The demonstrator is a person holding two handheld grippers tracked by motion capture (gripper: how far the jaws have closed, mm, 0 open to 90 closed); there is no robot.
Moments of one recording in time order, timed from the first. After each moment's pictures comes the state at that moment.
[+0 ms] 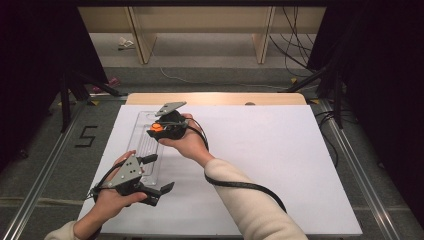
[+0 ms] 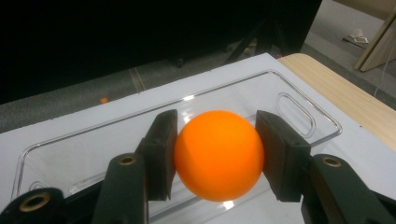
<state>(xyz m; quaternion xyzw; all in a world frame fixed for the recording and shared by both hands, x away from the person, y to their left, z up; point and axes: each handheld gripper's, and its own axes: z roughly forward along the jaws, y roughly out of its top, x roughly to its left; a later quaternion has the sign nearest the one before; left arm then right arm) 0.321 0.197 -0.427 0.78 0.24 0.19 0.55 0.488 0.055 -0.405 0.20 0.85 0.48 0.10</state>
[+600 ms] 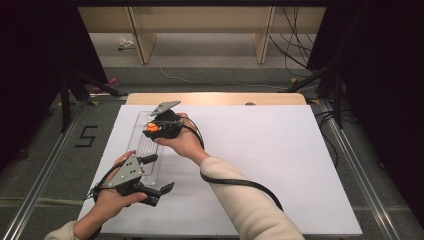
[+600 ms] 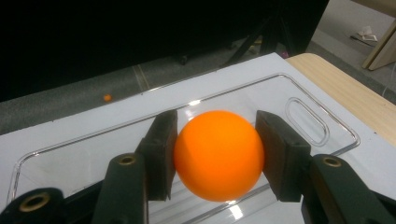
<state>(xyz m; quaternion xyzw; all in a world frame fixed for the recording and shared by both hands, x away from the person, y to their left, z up) 0.321 0.197 -0.427 0.78 0.24 0.19 0.55 0.492 0.069 -0.407 0.20 0.85 0.47 0.09</state>
